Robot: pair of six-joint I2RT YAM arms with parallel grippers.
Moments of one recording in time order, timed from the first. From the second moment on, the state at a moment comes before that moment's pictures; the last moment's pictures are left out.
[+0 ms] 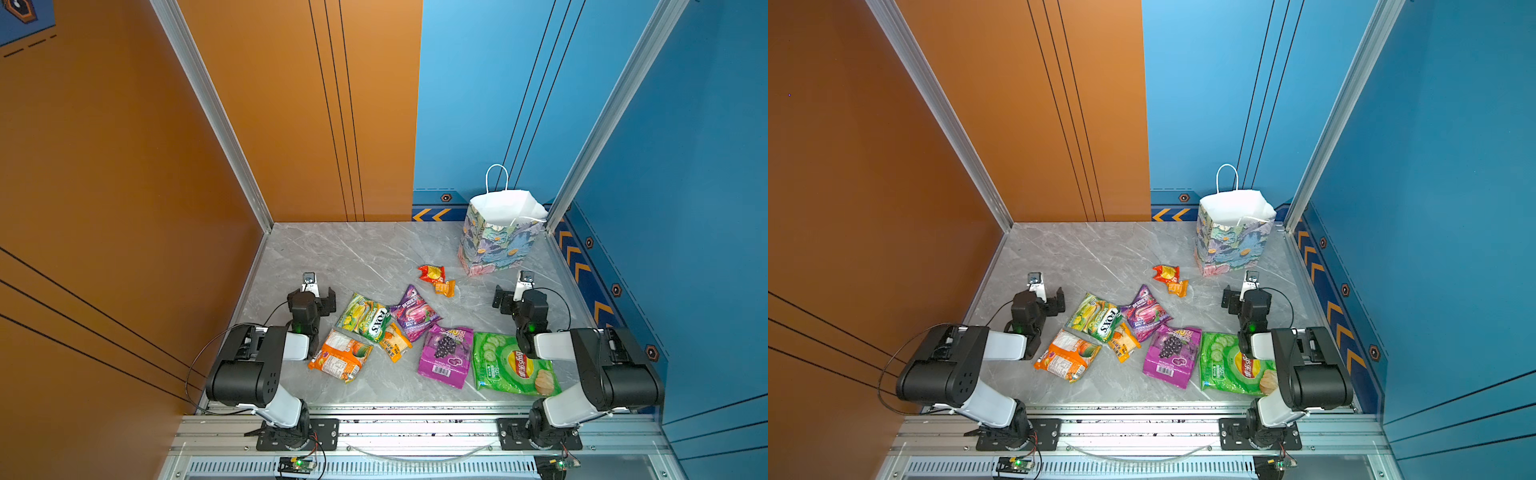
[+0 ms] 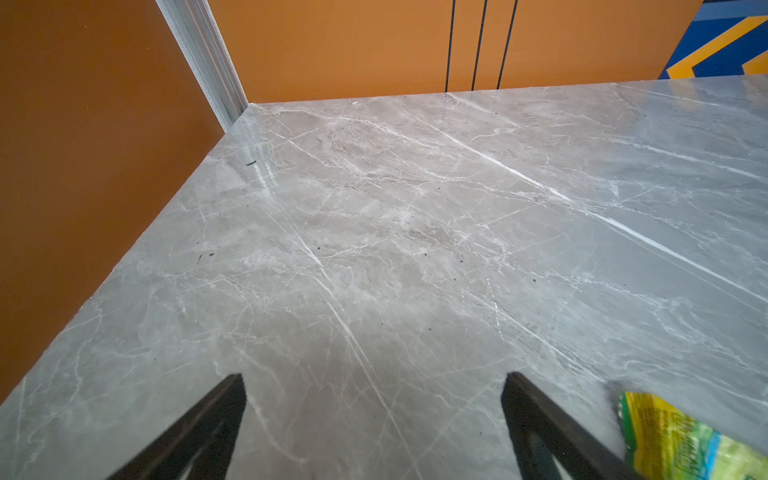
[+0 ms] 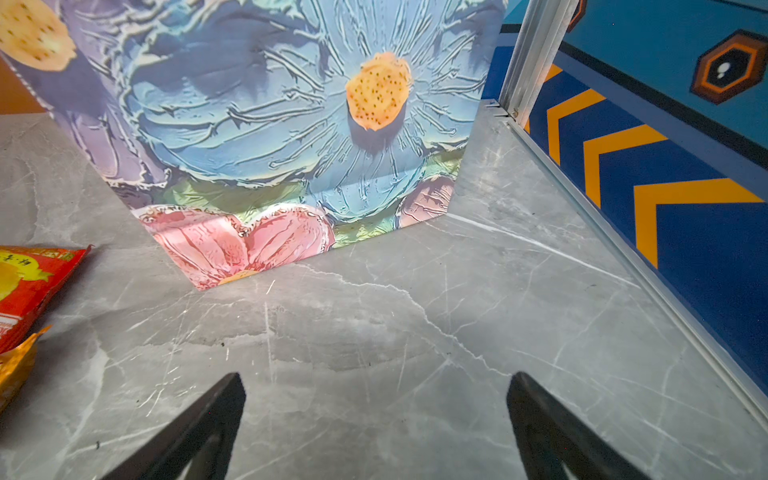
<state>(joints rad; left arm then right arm) -0.05 1.57 0.36 0.83 -0.20 0.01 0.03 1.54 0.37 0.79 0.17 0.05</state>
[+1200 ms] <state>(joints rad) -0.28 0.61 0.55 -0.13 -0.51 -0.51 0.21 0.79 0.64 -0.04 0.20 0.37</state>
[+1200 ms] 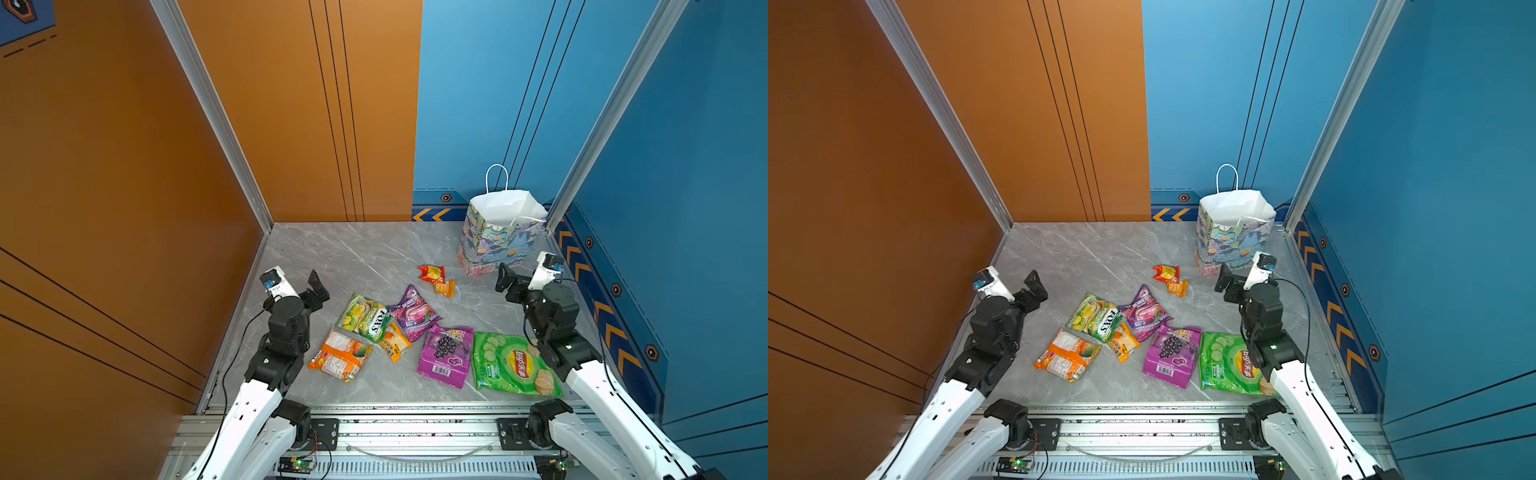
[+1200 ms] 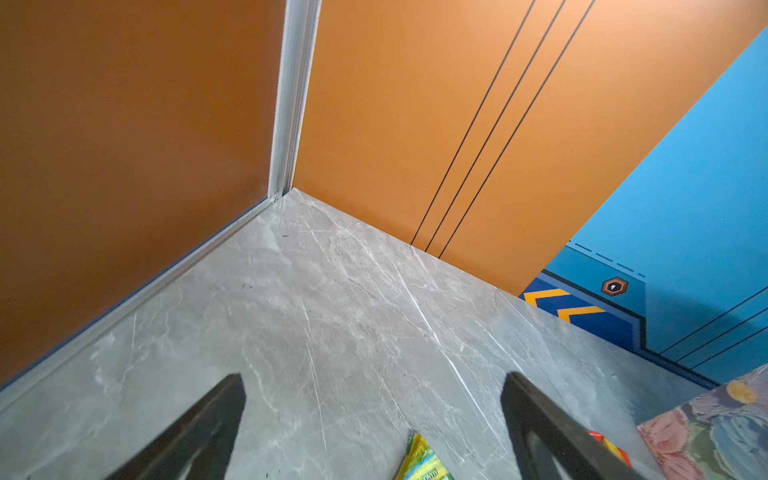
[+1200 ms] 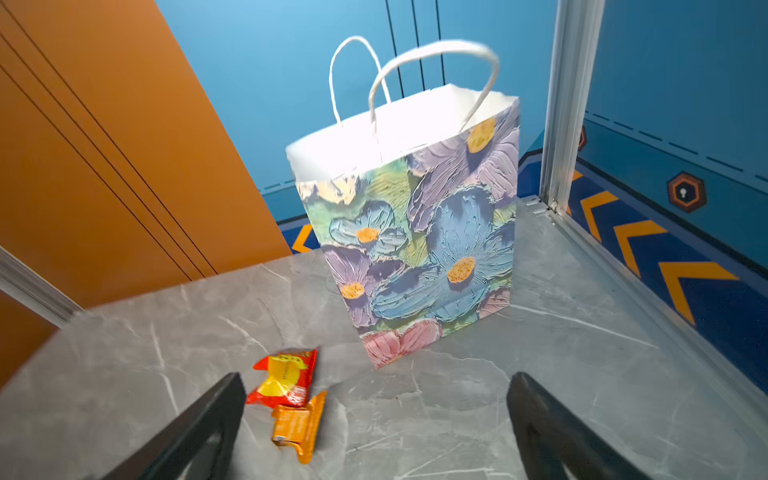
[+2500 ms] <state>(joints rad) -0.83 0.64 0.44 -0.25 -0.53 -0.27 0.27 1.47 1.68 -0.92 0.47 0.81</state>
